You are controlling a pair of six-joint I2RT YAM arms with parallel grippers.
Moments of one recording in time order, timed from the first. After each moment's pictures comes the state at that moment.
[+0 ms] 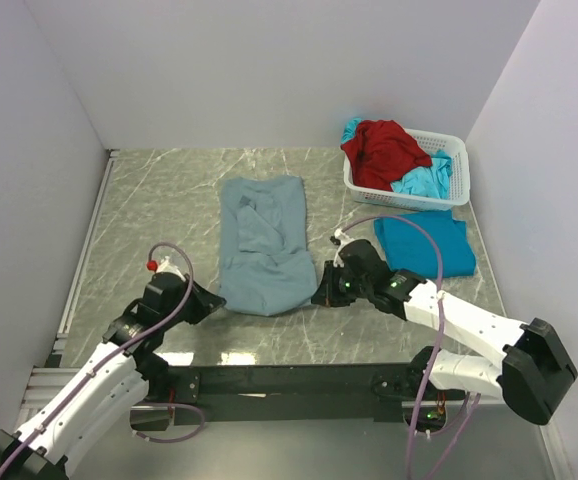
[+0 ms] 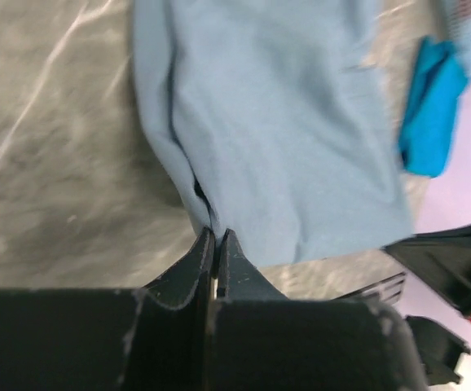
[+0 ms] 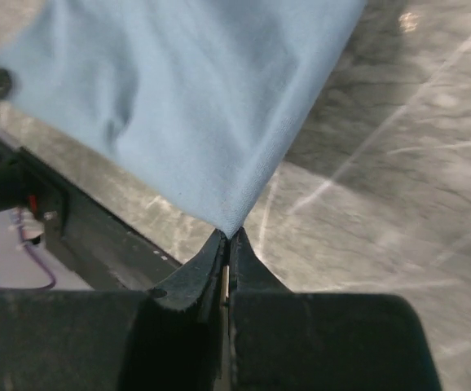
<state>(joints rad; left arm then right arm) -0.46 0.54 0.30 -0.40 0.07 -1.06 0.74 1.12 0.64 -0.30 -0.20 0.67</state>
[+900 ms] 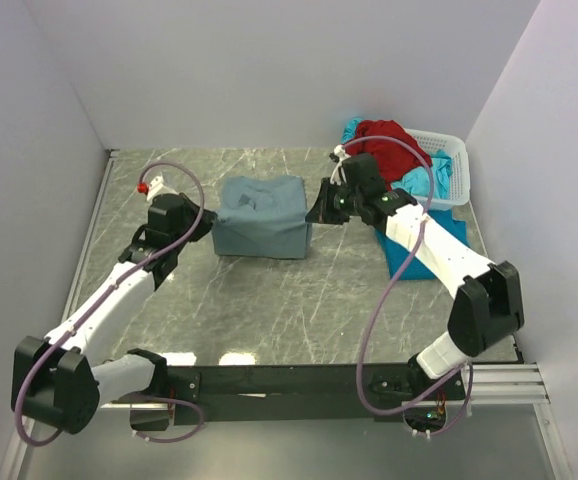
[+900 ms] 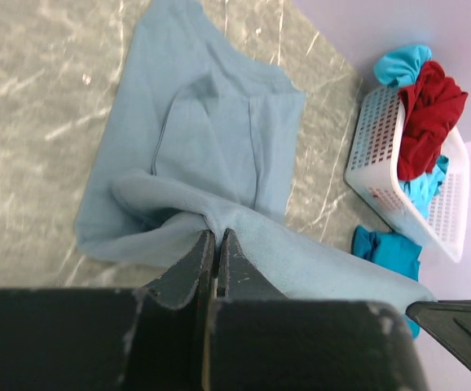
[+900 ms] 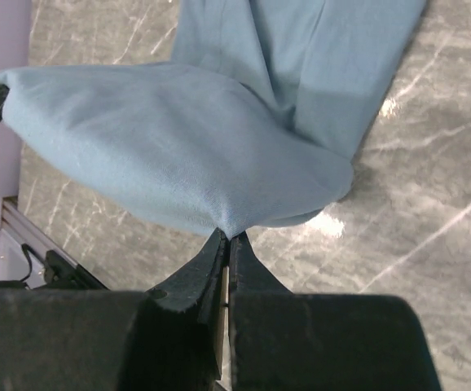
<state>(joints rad) -0.32 1.11 0.78 -0.09 -0.13 -0.88 0.48 1.52 1.27 -0.44 -0.28 0.49</state>
